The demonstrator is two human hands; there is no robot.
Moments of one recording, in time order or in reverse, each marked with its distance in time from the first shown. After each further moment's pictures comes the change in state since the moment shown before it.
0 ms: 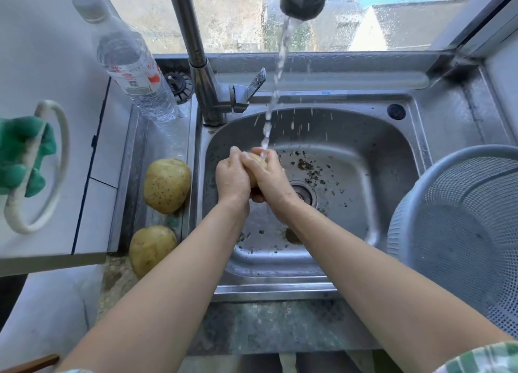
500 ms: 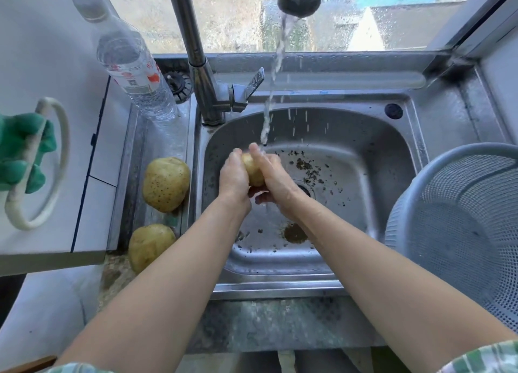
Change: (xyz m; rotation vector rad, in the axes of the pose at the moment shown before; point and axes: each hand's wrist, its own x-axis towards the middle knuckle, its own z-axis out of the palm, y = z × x) left_hand -0.005 0.008 0.003 -0.130 -0.060 -0.290; right_hand 0.001 0.001 -0.013 -0.086 -0.042 0.093
